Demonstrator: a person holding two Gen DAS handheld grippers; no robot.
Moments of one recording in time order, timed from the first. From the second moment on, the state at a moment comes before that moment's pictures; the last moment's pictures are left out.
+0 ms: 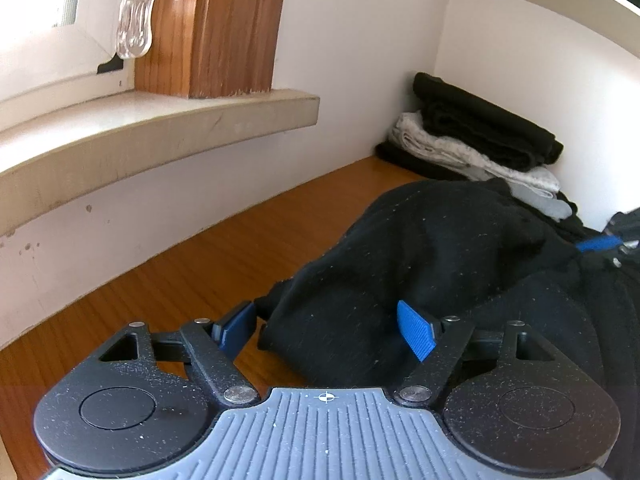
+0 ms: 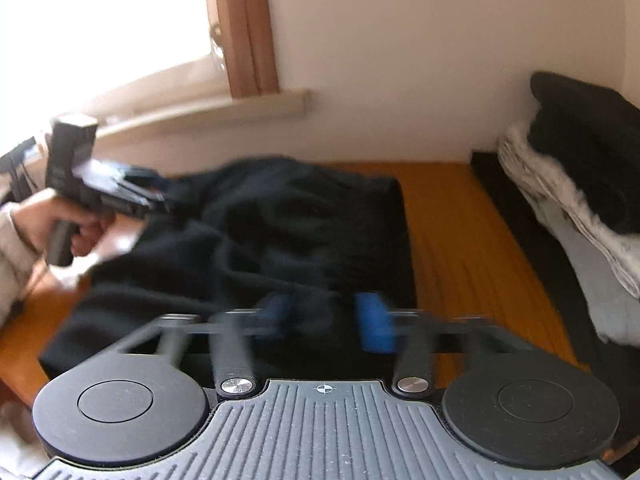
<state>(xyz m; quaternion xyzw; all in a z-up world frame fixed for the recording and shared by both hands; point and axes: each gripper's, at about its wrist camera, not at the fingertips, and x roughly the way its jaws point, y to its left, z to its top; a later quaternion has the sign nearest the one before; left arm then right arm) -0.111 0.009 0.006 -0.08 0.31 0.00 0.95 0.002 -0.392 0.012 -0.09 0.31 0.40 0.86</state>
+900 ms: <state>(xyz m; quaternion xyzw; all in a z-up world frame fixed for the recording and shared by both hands) 0.013 -0.114 0.040 0.03 0.31 -0.12 0.94 -0.033 -0.419 0.004 -0.07 0.27 0.38 0.88</state>
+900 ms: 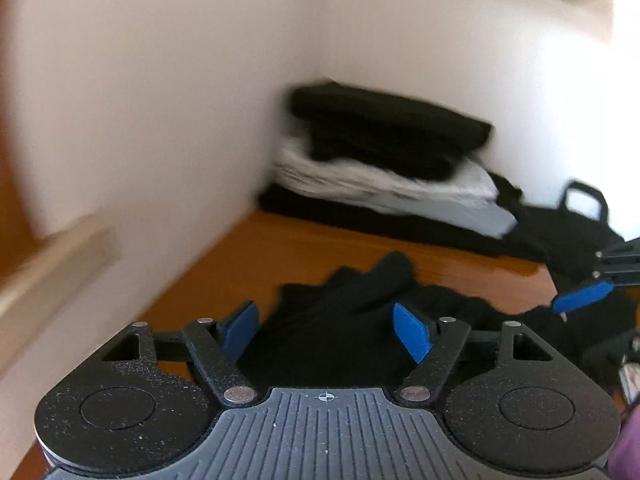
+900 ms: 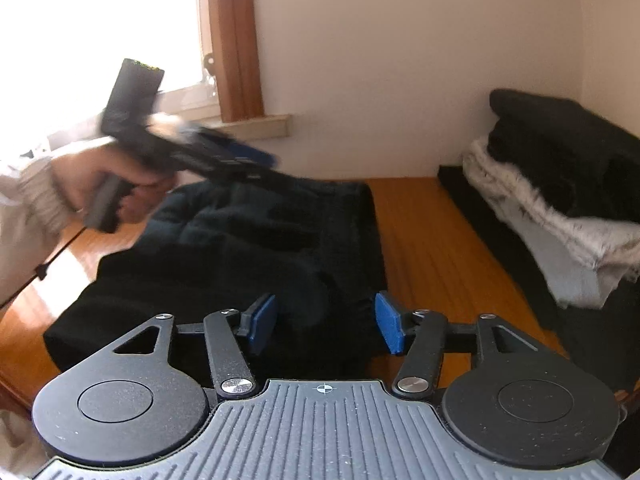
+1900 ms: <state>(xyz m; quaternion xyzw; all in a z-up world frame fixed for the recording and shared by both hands) 0.005 -0.045 0.047 -0.04 0.26 0.03 0.96 -0.026 -0.356 -0.033 -0.16 0.20 0.37 0.89</state>
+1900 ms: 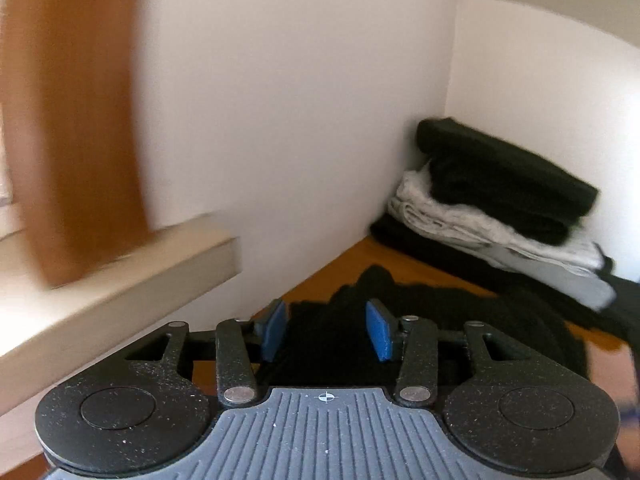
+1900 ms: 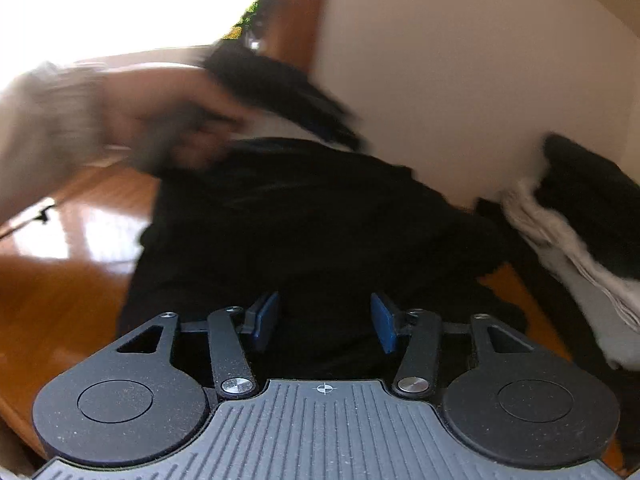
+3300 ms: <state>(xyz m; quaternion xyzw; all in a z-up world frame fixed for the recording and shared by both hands) -0.147 0.000 0.027 -0.06 0.24 -0.05 0.97 -0.119 -0.387 -0.016 -0.10 0.20 0.31 0.93</state>
